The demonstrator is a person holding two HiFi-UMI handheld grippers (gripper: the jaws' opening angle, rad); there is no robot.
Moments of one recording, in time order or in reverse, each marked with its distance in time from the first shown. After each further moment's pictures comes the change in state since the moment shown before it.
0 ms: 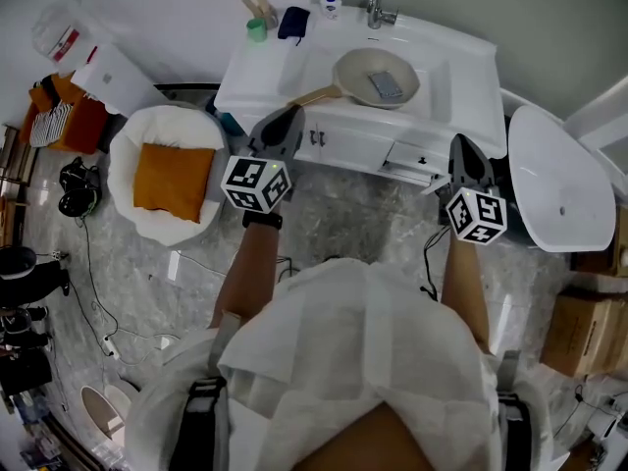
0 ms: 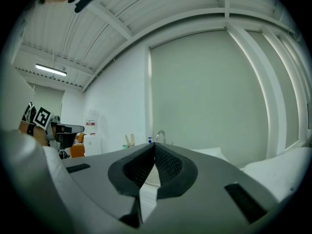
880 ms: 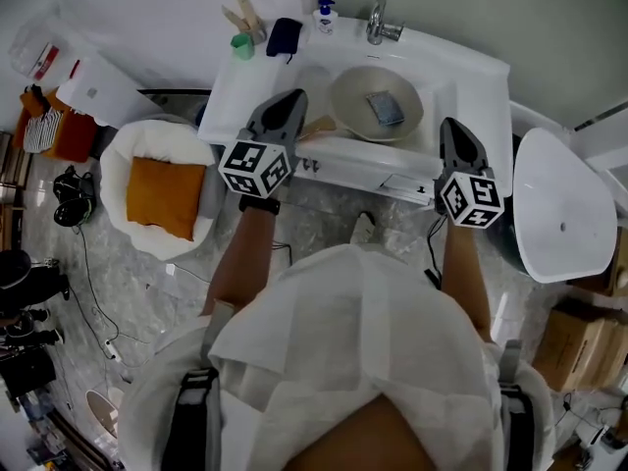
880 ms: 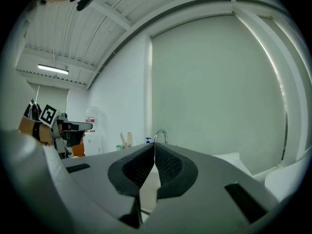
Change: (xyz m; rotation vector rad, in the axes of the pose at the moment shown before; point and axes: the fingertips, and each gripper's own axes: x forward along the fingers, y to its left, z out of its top) left arm 0.166 0.084 0.001 0.012 0.018 -0.023; right arm 0.189 -0.039 -0.002 -0.013 0.040 0.098
